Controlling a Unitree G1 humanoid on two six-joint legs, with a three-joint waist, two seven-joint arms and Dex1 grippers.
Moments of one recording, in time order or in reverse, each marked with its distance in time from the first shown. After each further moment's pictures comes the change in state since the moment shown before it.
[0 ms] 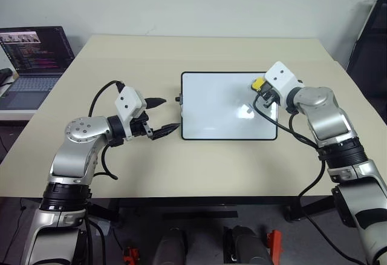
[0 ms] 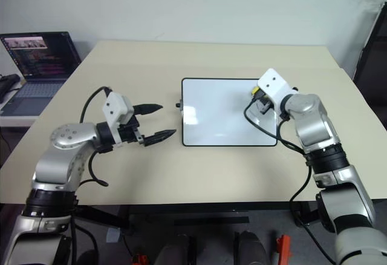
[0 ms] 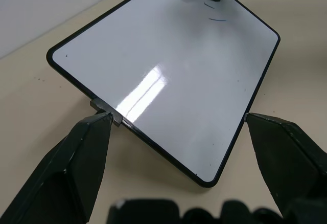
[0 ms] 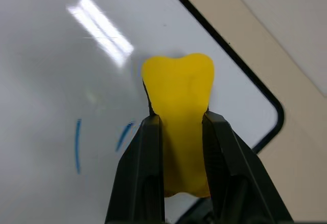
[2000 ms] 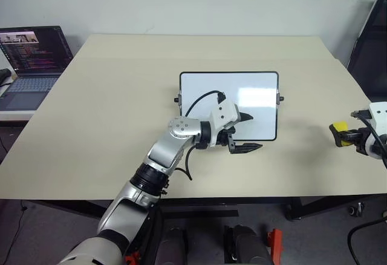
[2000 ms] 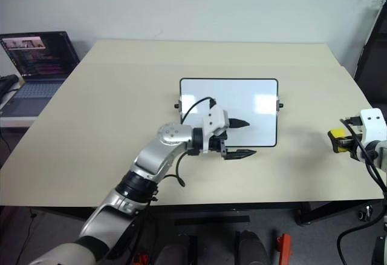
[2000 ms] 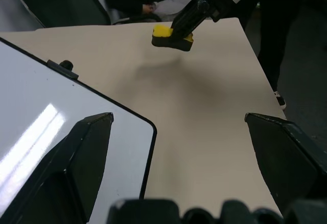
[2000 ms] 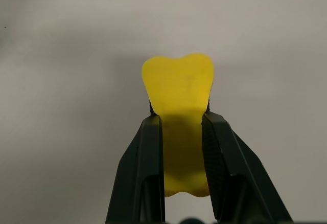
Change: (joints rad) left arm -0.230 -0.444 -0.403 0.124 0.129 0.015 0.030; right arm 0.475 -0.307 -0.517 -0.114 0.365 0.415 0.032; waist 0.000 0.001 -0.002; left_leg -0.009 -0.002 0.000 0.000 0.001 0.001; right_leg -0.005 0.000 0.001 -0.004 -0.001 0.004
